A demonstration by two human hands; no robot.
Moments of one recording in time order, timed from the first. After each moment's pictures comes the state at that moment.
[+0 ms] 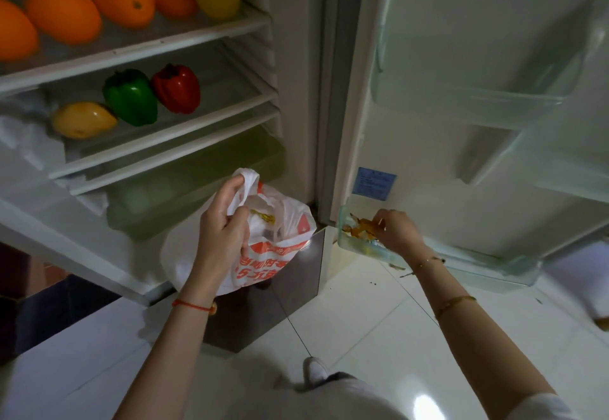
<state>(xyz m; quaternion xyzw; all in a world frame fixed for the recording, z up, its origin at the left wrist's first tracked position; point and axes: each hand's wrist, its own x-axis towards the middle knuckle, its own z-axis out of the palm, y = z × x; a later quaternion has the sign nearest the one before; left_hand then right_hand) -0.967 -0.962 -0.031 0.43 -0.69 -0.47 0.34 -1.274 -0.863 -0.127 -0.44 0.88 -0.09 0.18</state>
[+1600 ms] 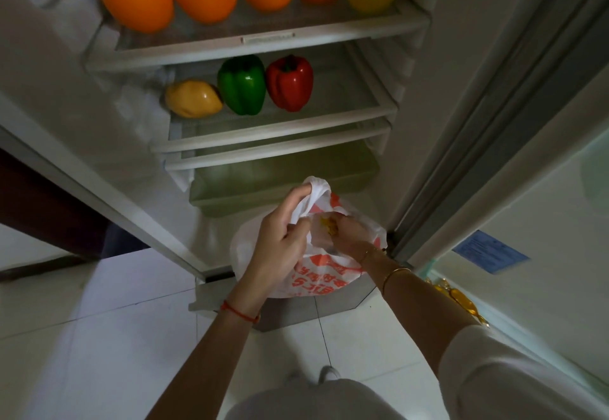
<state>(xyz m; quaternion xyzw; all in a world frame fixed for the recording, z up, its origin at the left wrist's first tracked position) -0.958 -1.017 -0.035 0.49 -0.65 -0.47 0.35 -1.136 -1.073 -0.186 -0.58 0.74 -0.10 0.33</state>
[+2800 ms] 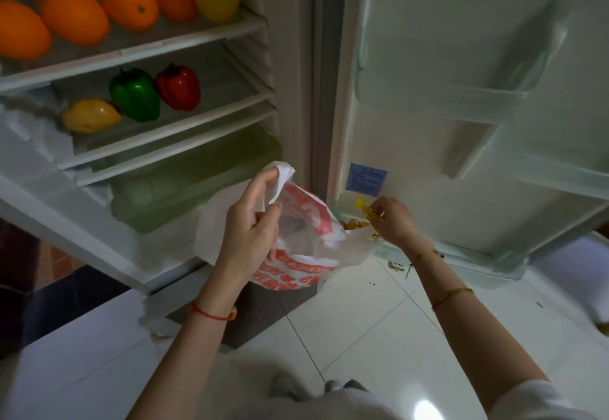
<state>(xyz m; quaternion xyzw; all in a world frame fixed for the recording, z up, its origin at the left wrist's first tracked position) -0.995 -0.902 0.007 0.37 -0.71 -0.48 0.36 -1.287 -0.854 -0.125 -0.44 0.86 -0.21 0.16</state>
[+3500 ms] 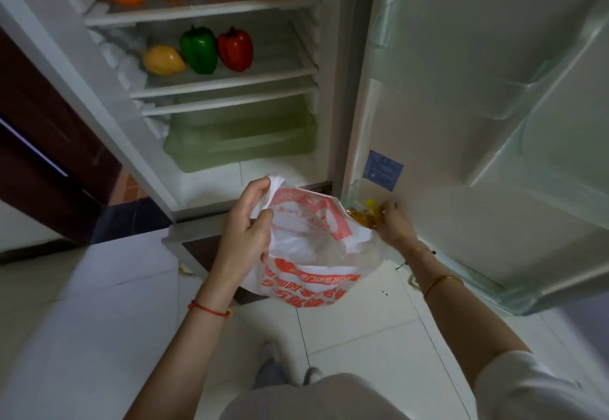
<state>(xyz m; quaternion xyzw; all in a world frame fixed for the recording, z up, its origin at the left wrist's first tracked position) -1.006 -0.806 -0.018 0.50 -0.61 -0.45 0.42 -1.304 -0.847 -0.153 -0.52 0.81 -0.13 0.23</state>
